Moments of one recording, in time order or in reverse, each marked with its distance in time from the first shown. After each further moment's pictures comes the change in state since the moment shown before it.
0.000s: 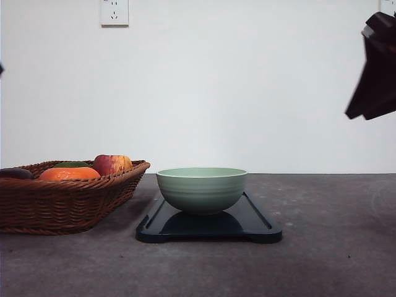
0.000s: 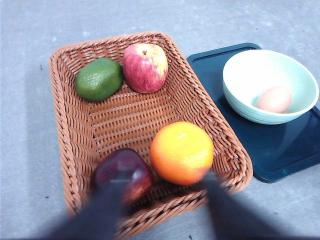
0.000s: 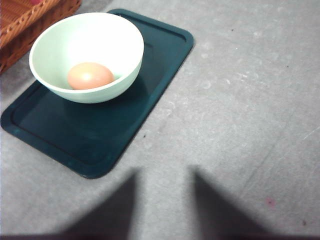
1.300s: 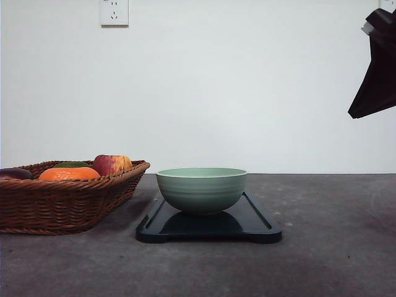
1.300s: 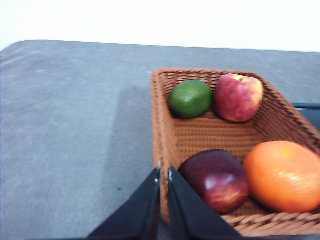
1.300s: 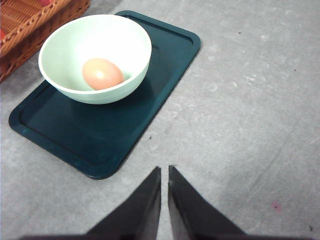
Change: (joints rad) left_arx 0.307 -0.556 -0.560 0.327 0.000 -0.039; right_arx 0.000 0.000 0.000 0.006 -0.017 0.000
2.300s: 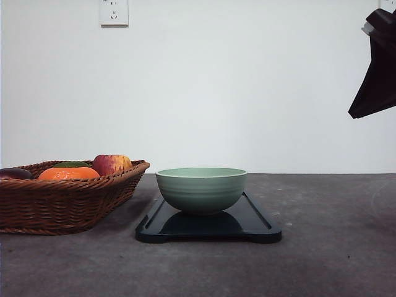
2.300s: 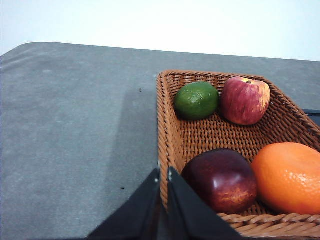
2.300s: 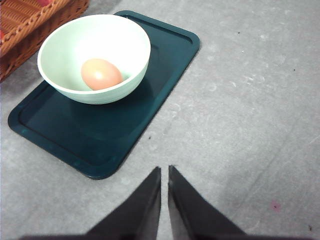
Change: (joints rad) left_arx 0.009 -0.042 -0.025 0.014 -0.001 -0.017; right_arx 0.000 0.000 0.000 0.000 0.000 0.000
